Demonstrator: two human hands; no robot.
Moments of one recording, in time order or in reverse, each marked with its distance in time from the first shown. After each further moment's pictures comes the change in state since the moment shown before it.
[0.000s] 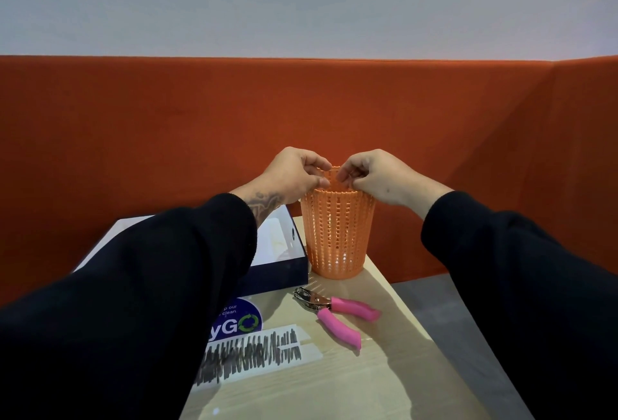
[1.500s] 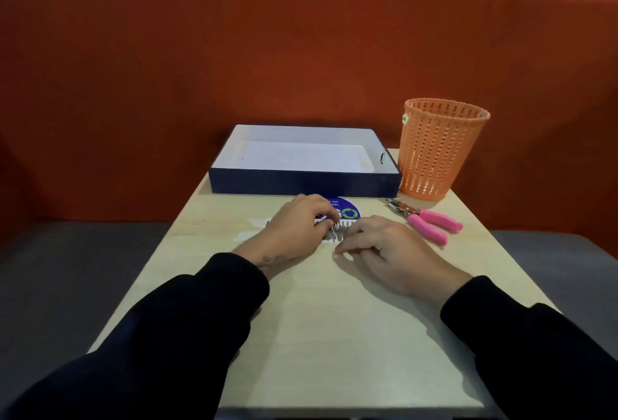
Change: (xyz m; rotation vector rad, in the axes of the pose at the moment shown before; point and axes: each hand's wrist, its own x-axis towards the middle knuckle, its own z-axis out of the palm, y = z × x) left_hand -0.233 -0.146 -0.024 0.369 0.024 -0.012; right_hand -0.183 -0.078 0.181 -0.058 -0.201 -0.432
